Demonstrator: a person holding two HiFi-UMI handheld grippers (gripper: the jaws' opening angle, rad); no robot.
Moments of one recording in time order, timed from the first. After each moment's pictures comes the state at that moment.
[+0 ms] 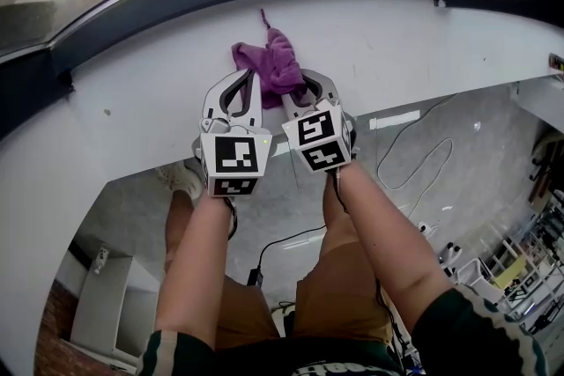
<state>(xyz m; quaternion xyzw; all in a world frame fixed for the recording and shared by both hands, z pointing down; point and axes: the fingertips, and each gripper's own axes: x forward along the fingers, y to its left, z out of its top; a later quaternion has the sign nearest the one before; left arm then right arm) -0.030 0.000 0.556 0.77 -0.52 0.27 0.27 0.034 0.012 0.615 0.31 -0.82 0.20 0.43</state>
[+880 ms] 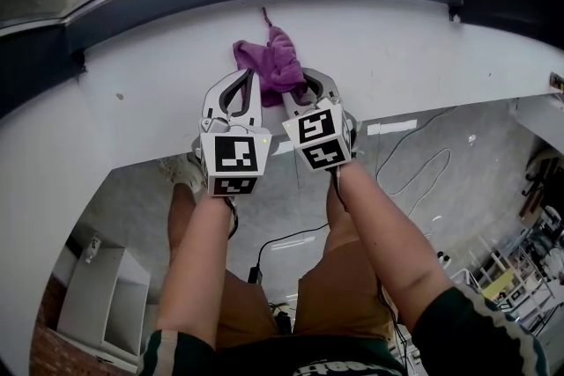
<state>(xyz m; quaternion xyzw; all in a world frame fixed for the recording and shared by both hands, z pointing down) -0.073 0.015 0.556 0.74 -0.55 0.26 0.28 -0.008 0.019 0.614 0.28 -0.83 0.19 0.44</state>
